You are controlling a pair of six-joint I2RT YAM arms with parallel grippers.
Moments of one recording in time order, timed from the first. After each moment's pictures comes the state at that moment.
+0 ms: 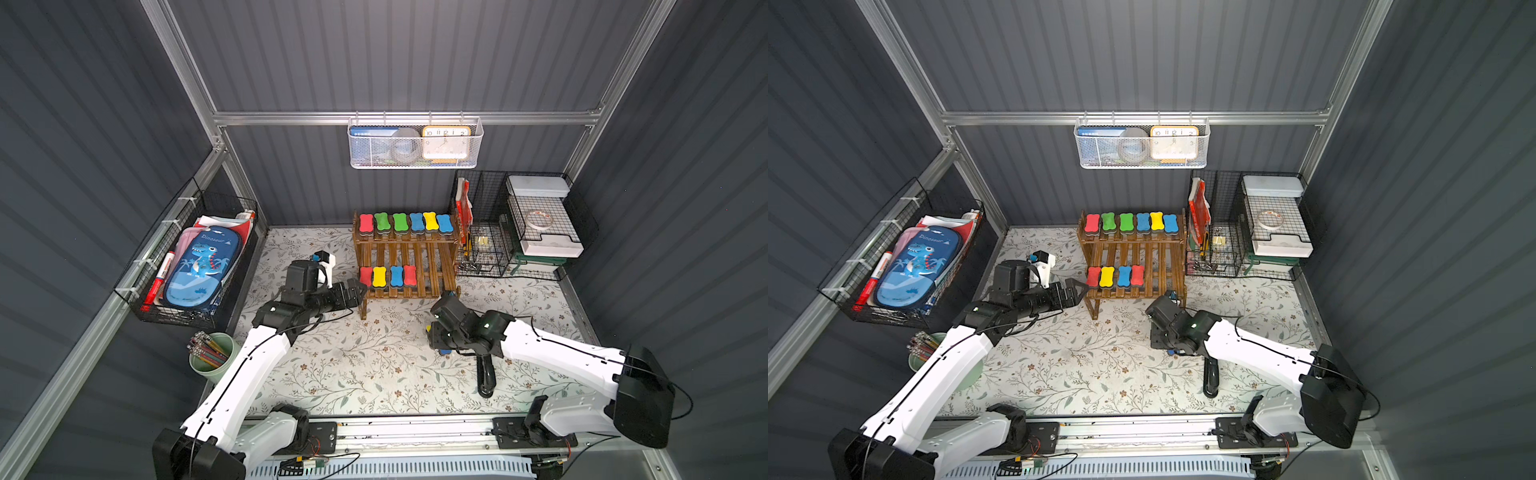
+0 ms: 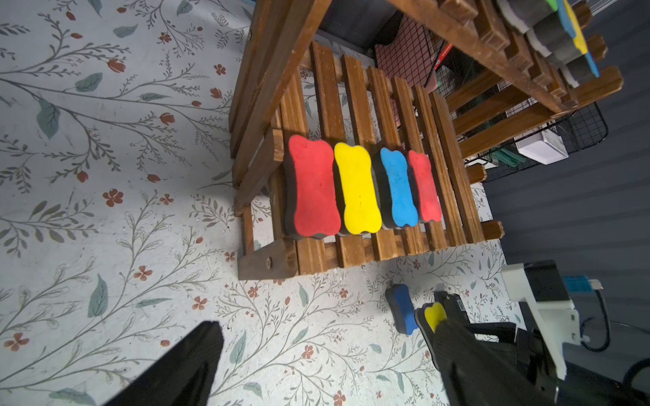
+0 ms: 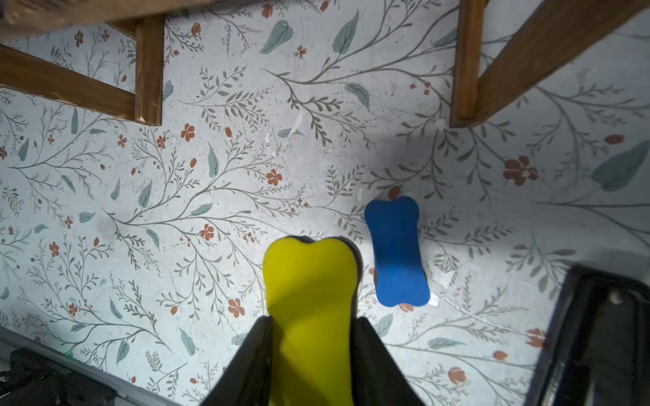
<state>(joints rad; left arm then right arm) -0.31 1.08 0.95 -0.56 0.33 -0.41 0.87 1.36 0.91 -0.60 0.12 0.84</state>
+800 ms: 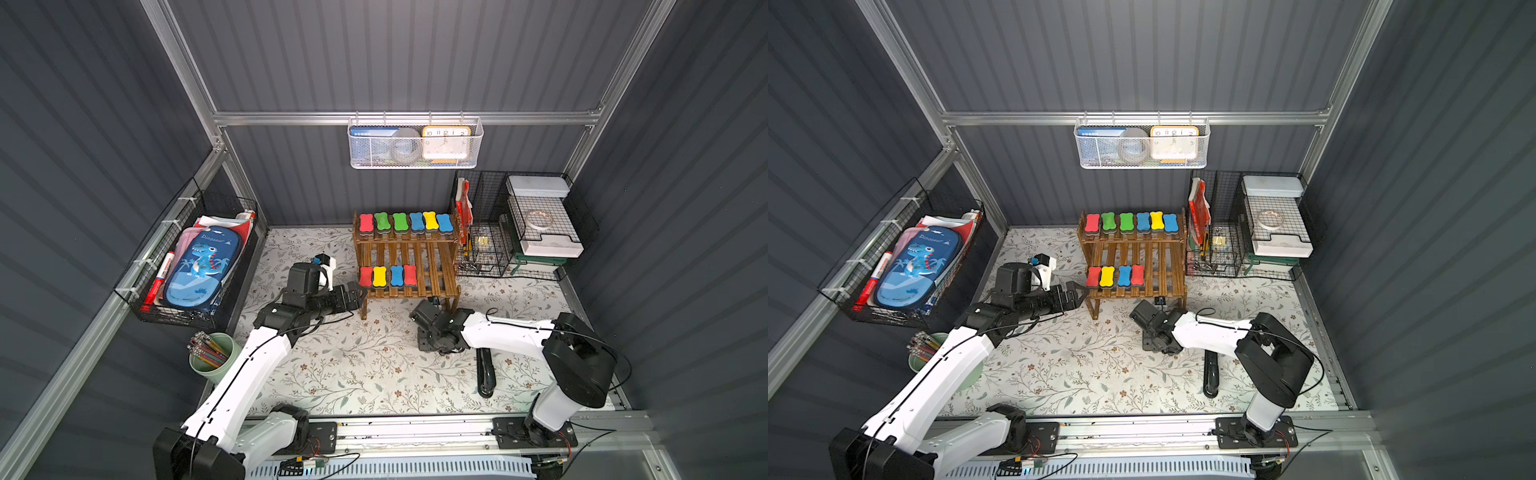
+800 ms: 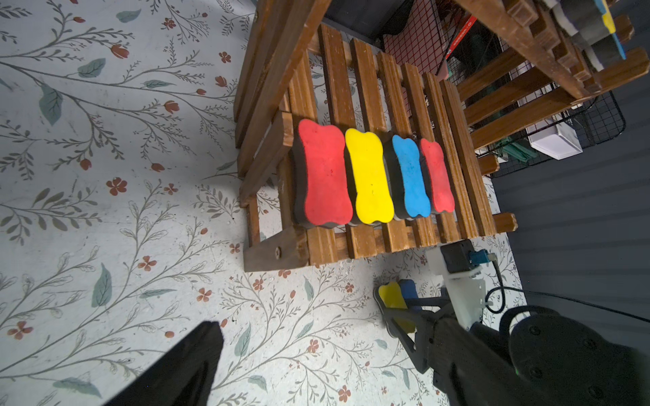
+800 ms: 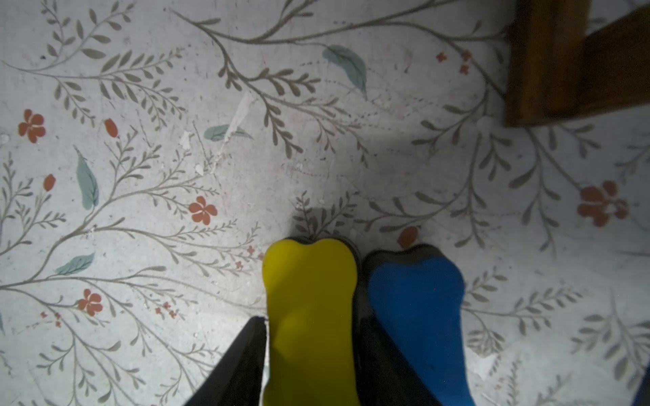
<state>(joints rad) -0.31 1.08 0.94 -0.56 0.32 -0.41 0.88 1.67 0.96 -0.52 0.19 0.83</state>
